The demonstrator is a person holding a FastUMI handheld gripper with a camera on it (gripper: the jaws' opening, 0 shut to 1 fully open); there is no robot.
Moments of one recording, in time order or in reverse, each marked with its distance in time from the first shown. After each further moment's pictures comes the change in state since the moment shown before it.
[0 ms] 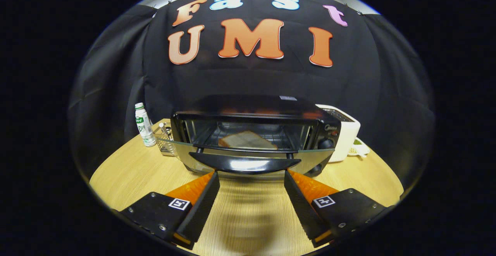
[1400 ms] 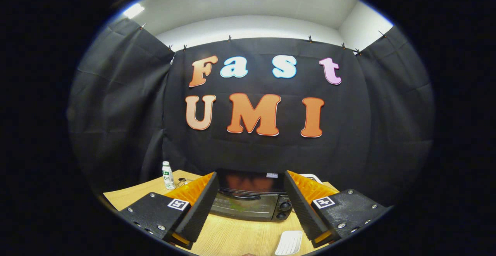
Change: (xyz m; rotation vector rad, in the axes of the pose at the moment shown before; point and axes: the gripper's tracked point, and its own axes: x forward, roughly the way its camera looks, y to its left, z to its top) arm -0.185 -0.066 0.166 -0.015 -0.434 0.056
